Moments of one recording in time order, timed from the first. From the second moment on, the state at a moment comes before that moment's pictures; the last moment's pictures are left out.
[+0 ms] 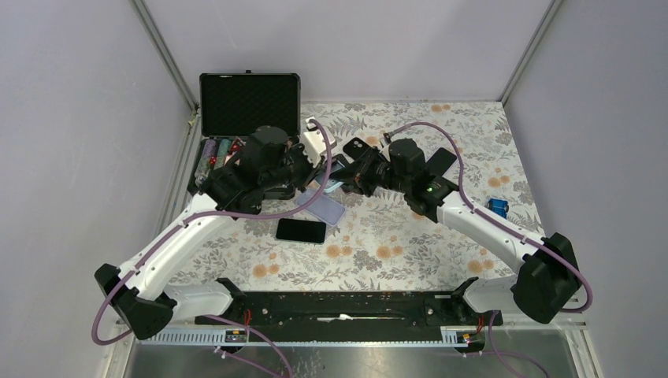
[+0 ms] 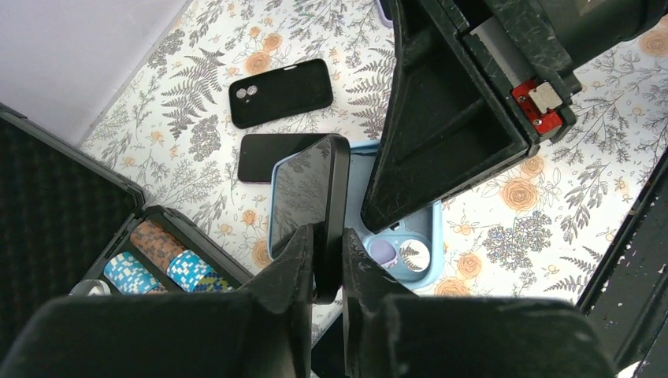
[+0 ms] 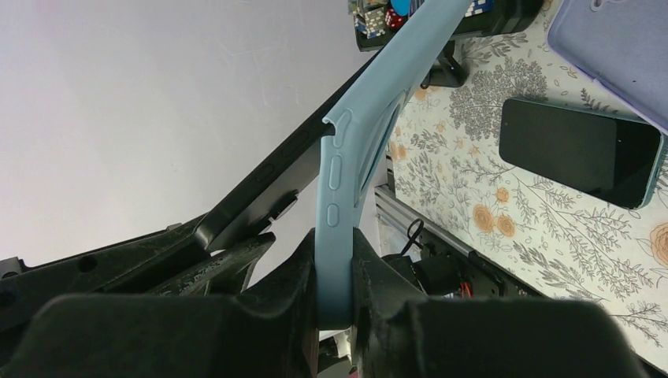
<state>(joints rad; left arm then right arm) -0.70 1.18 1.29 -0.56 0.18 0.26 0.69 1.33 1.00 -0.02 -0.33 1.41</state>
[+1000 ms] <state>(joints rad) -0.67 1.29 1.37 -0.55 0.00 0.15 0.67 1.34 1.02 -0.05 -0.29 1.41</state>
